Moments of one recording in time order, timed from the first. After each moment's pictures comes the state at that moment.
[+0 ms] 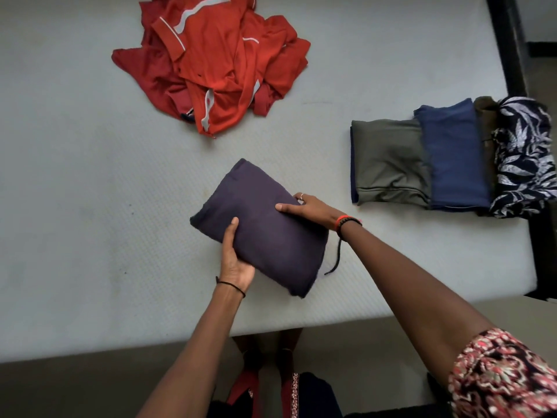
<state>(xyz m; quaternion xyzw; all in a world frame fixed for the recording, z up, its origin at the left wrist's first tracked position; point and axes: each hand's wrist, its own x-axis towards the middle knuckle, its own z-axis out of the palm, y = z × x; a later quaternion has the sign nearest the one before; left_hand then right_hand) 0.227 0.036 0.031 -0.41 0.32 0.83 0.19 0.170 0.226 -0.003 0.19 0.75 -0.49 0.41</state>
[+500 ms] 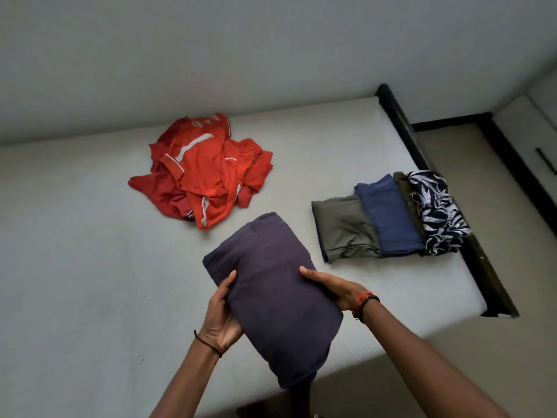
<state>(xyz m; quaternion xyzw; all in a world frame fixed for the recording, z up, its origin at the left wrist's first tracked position) 0.191 0.009 0.172 -0.28 0.24 0.83 0.42 0.224 0.241 0.166 0.32 0.45 -0.72 0.42</state>
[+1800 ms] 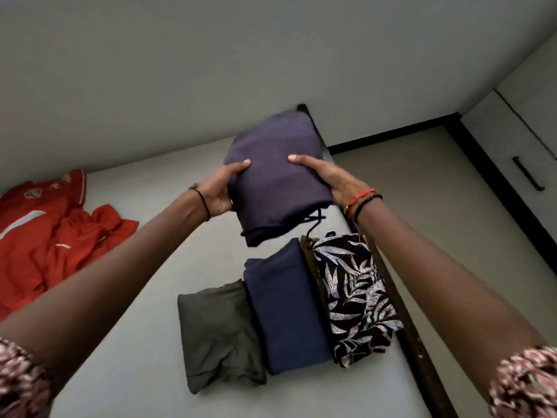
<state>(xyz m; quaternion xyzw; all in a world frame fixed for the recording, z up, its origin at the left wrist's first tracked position) -0.113 0.525 0.179 -0.12 0.62 0.62 0.46 -0.040 0.717 0.179 0.33 0.53 -0.77 0.14</state>
